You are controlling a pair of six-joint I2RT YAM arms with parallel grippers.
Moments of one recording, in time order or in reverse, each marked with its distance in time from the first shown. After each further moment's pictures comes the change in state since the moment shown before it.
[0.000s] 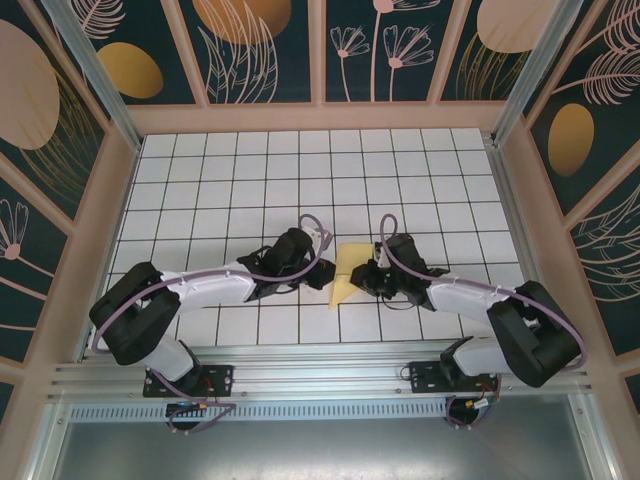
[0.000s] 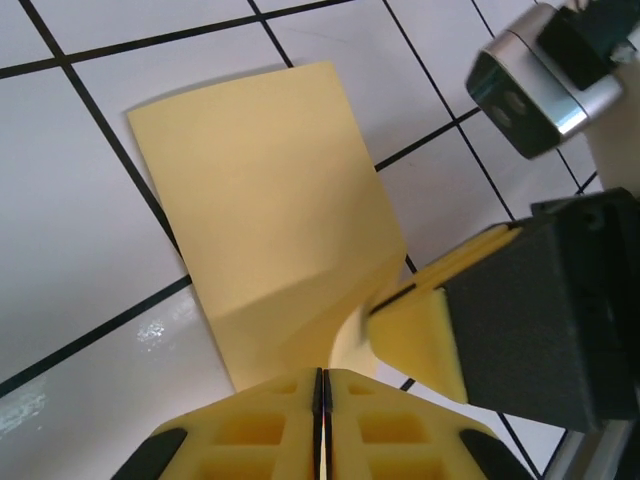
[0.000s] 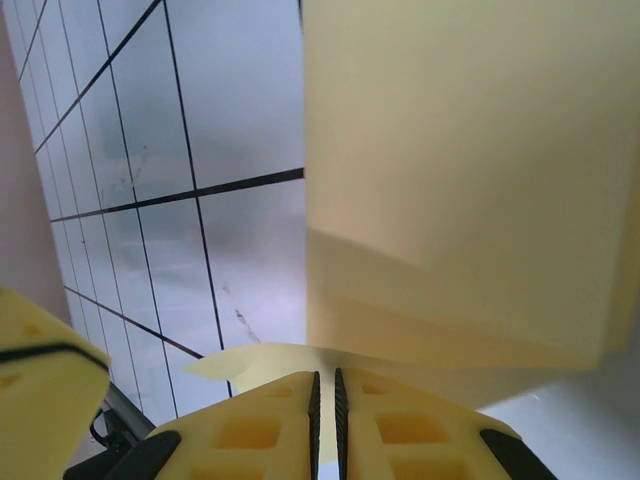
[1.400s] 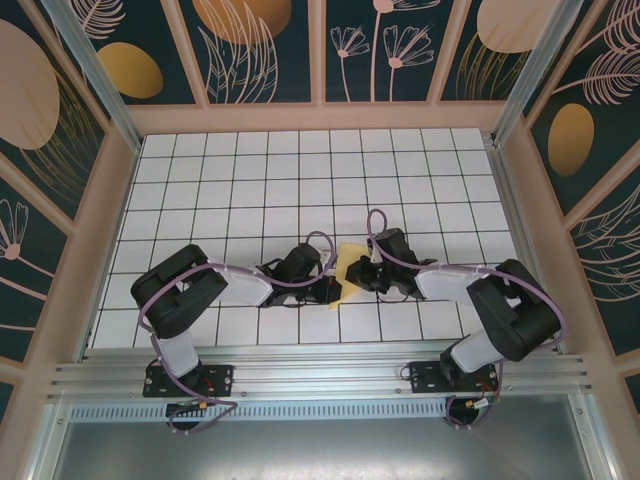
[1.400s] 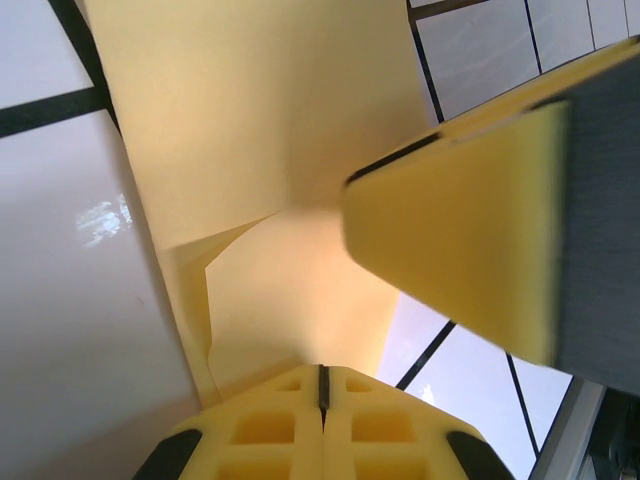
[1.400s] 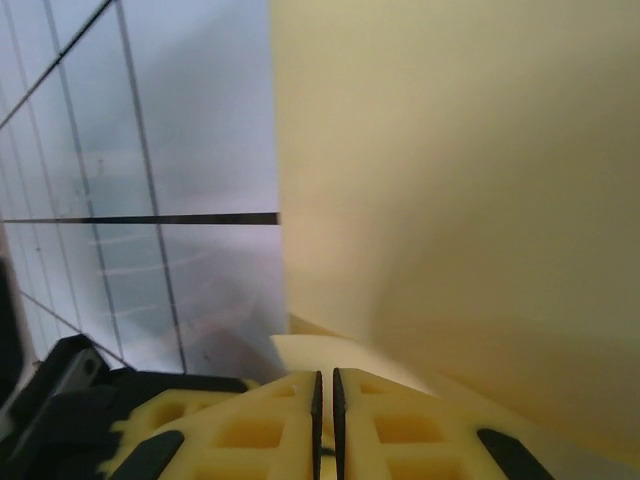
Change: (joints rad) left arm -0.015 0.248 -0.052 0.216 0.171 -0.190; right arm 0.002 0.131 0.077 -0.002 0.013 -0.057
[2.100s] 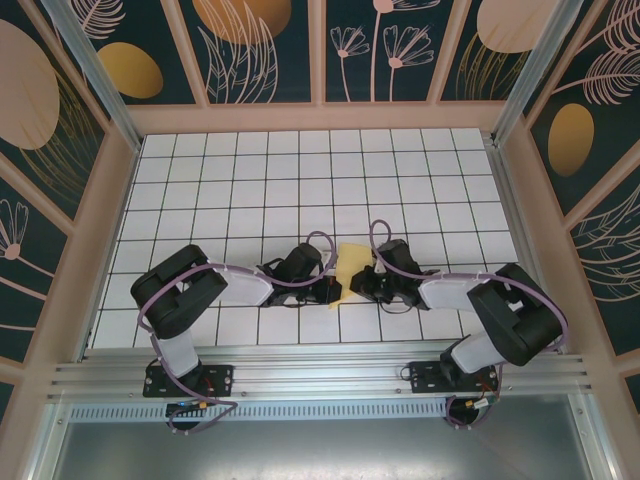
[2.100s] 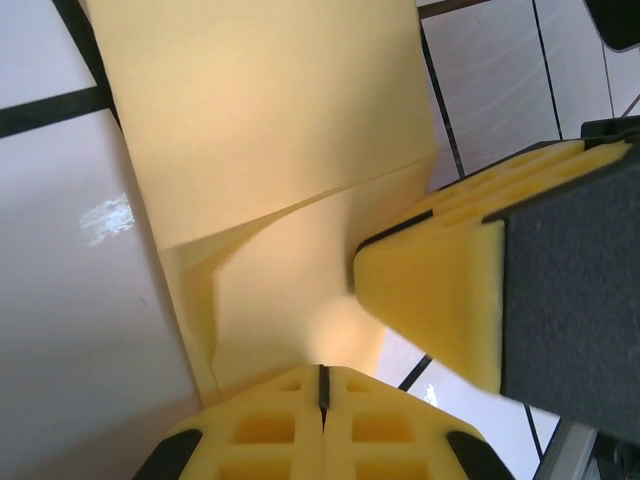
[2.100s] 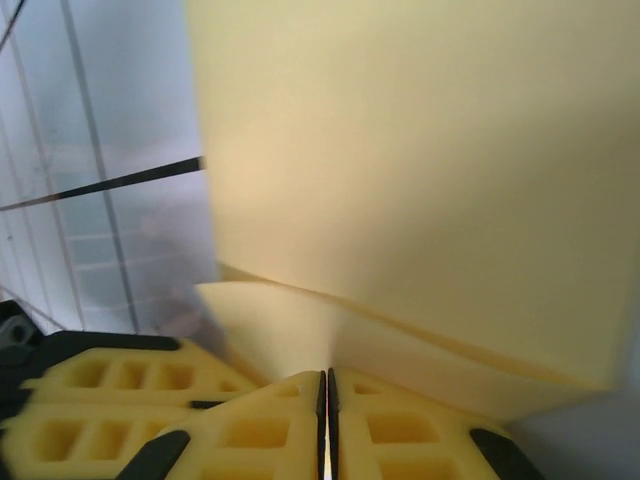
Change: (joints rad) left arm -0.003 0.000 0.013 -0.029 -0.013 0.005; right arm 0.001 -0.012 -0.106 0.071 0.014 0.028
